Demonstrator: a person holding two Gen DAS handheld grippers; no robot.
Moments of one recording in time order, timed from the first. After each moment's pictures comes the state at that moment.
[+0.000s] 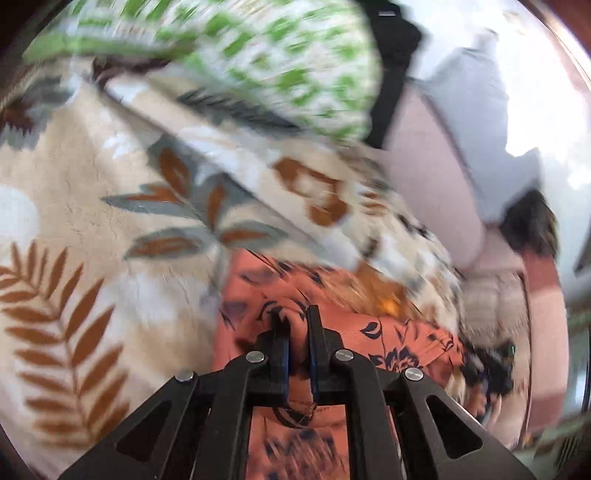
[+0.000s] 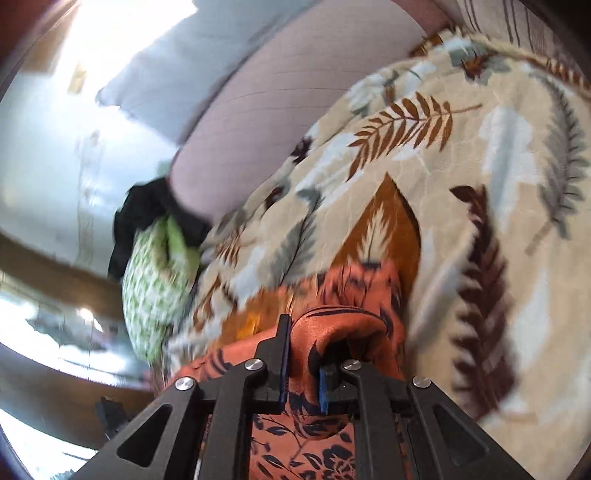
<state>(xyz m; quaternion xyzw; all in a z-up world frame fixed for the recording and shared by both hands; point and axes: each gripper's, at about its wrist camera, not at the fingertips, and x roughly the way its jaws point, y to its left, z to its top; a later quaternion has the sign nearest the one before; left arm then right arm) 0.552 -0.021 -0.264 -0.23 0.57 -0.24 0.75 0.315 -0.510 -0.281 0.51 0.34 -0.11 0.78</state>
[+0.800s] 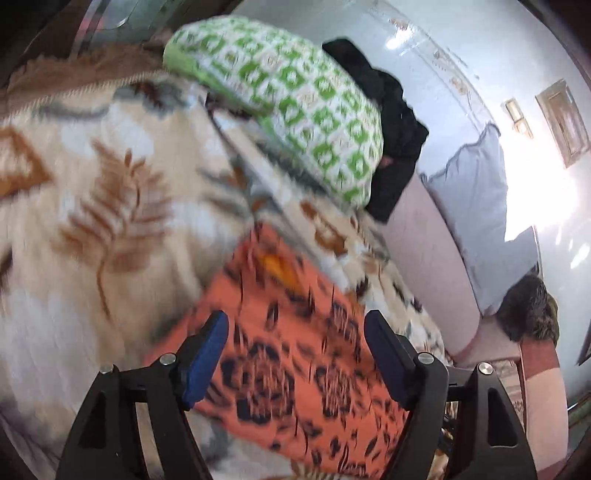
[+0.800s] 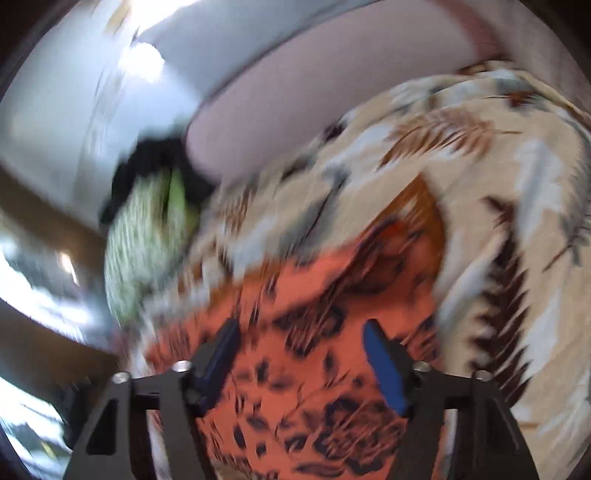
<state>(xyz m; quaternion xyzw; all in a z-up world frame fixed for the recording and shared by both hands) 0.382 0.001 -0.231 -0.34 0.42 -0.12 0.83 0.347 -0.393 -0.261 0.31 0.45 -0.07 0.83</state>
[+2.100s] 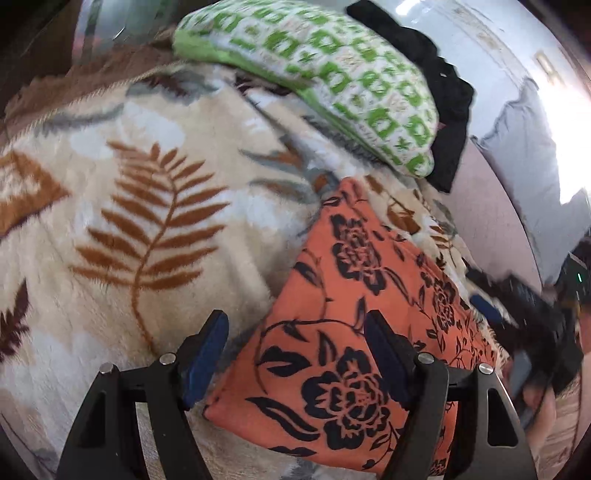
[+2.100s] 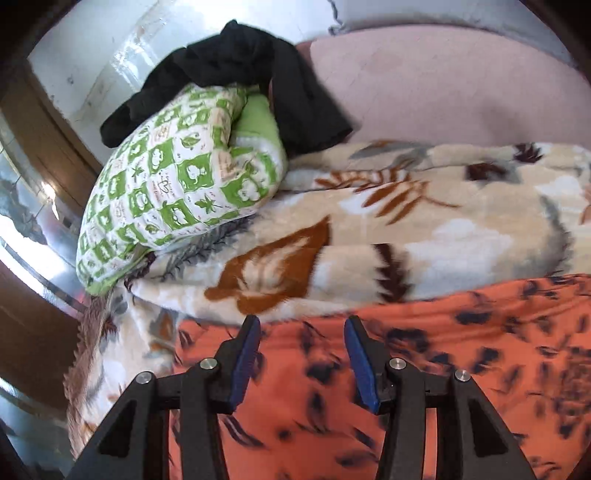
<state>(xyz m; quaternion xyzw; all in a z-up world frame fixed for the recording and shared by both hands) 0.420 0.003 -0.260 -0.22 0.46 -0.07 0.85 0.511 -0.260 -0.262 0.21 0.41 -0.08 0.88</state>
